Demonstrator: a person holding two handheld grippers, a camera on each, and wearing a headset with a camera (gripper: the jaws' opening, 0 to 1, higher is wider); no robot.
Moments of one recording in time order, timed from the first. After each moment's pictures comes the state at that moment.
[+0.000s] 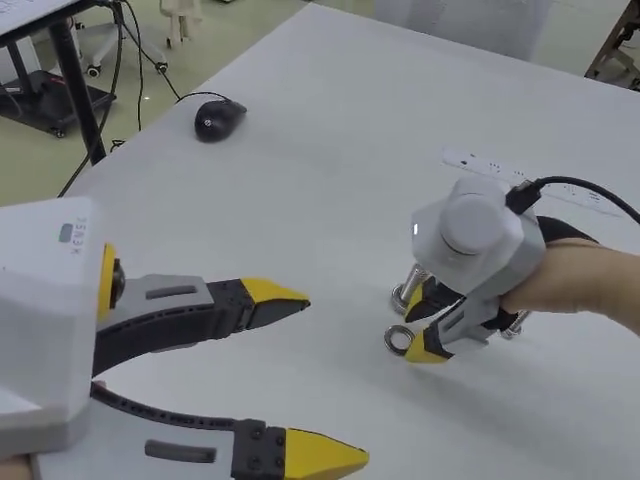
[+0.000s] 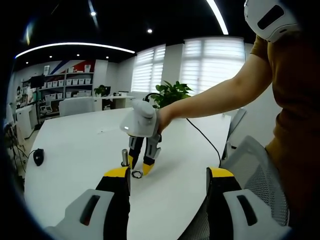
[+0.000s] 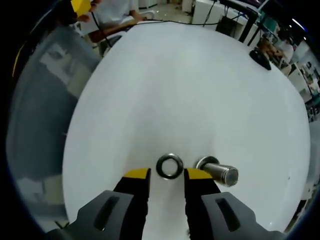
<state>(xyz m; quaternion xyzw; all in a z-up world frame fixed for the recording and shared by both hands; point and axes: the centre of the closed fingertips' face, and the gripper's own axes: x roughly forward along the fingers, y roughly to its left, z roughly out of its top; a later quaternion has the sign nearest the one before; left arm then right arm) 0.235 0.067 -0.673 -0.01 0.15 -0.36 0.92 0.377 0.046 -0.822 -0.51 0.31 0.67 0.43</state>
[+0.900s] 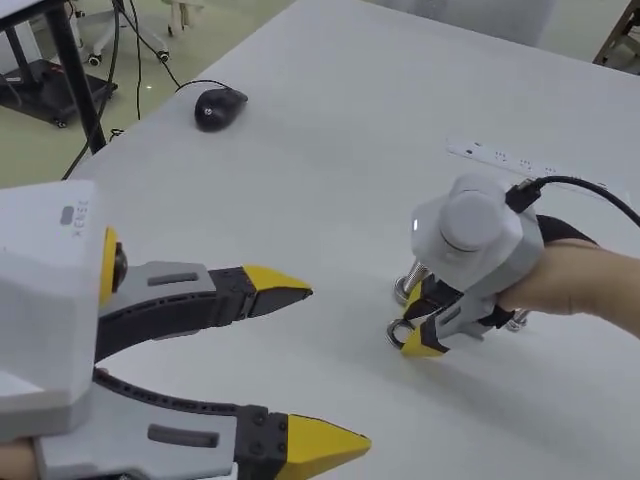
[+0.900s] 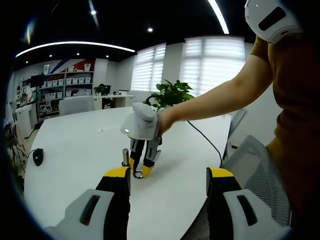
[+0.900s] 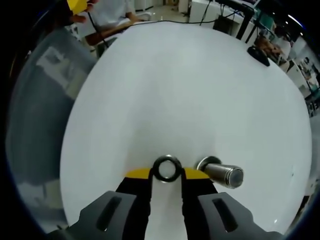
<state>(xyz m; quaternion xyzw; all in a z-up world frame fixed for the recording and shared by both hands) 0.240 0.067 -0.675 -0.01 0.15 -0.36 0.92 0.376 0.047 -0.826 -0.50 0.32 0.67 0.45</state>
